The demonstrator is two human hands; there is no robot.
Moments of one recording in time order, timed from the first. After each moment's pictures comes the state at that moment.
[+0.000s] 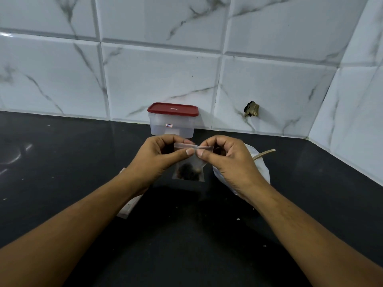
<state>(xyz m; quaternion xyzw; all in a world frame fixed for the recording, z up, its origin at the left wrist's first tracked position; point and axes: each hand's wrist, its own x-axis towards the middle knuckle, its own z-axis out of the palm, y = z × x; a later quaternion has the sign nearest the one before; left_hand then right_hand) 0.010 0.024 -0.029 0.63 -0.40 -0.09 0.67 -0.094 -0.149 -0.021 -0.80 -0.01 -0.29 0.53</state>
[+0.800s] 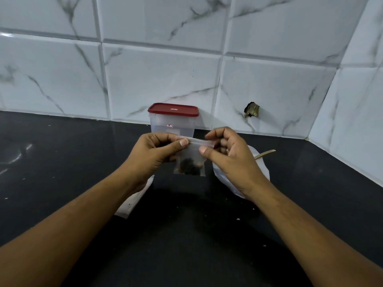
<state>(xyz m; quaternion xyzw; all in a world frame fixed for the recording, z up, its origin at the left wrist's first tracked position) 0.013 0.027 -0.024 0.59 -0.34 -0.11 0.72 -0.098 -0.150 -0.018 -0.79 0.00 -0.29 0.54</state>
